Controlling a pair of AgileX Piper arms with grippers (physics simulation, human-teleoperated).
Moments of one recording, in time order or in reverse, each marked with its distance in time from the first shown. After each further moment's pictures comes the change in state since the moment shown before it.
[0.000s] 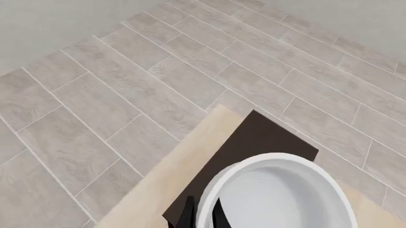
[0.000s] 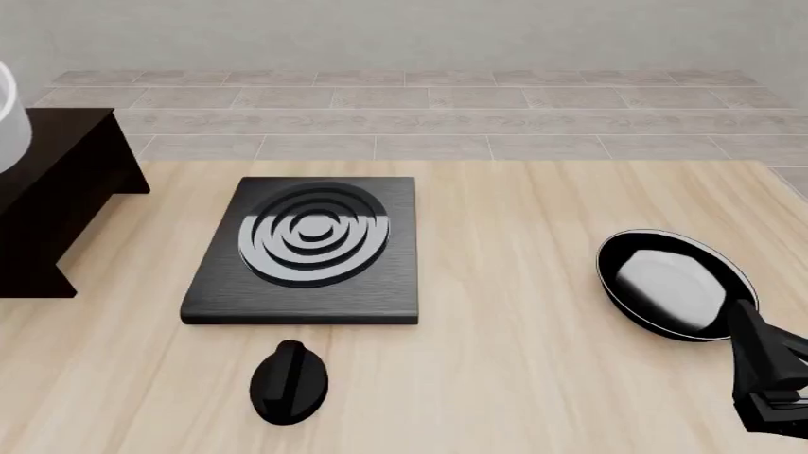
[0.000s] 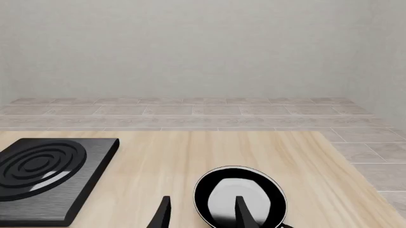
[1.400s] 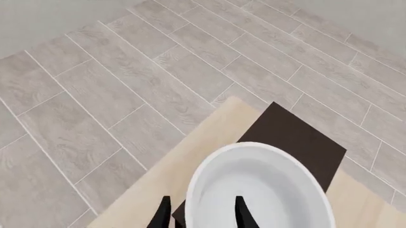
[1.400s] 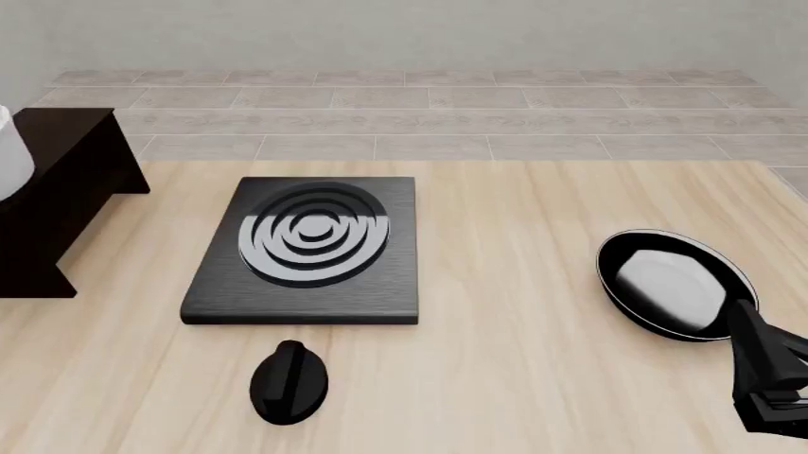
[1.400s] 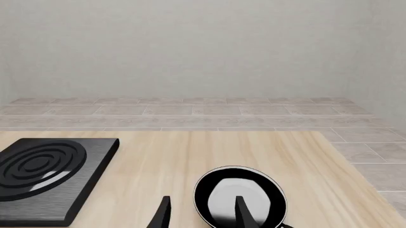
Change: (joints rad) left arm 0.041 0.081 0.059 -0.109 0.040; right arm 0.000 0.000 0.000 0.000 0.000
